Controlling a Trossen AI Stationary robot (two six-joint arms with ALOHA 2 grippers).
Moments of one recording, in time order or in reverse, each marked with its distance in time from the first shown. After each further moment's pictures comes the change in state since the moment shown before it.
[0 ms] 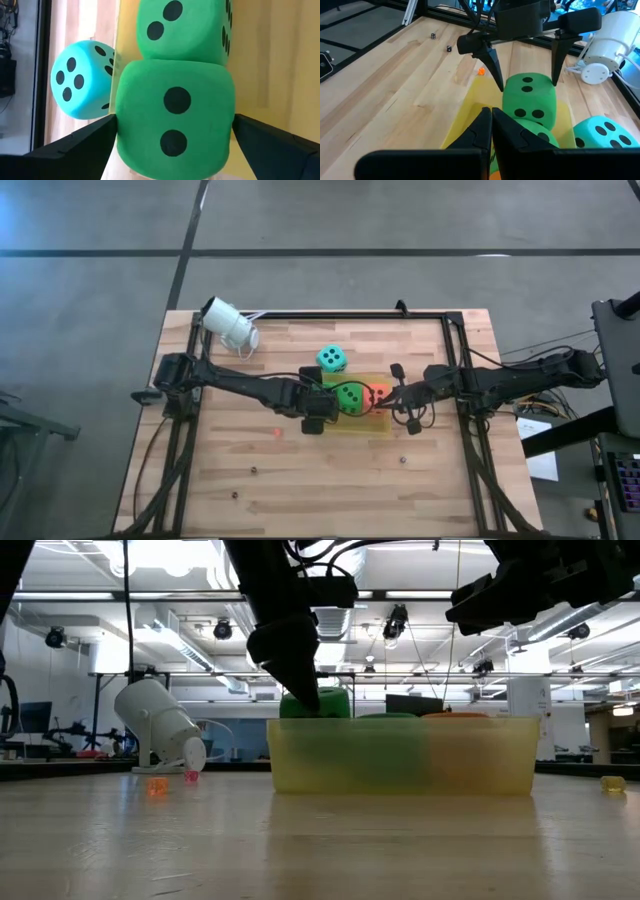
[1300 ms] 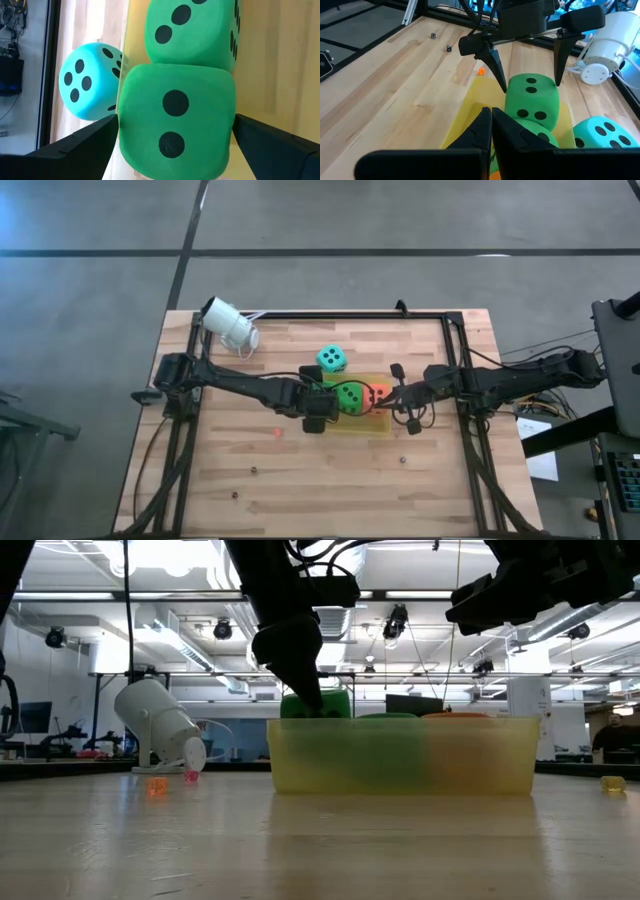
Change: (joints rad) left arm 0.002 0.000 0.000 0.014 -0.025 -0.005; right arm 0.000 0.000 0.000 0.000 0.000 -0.004
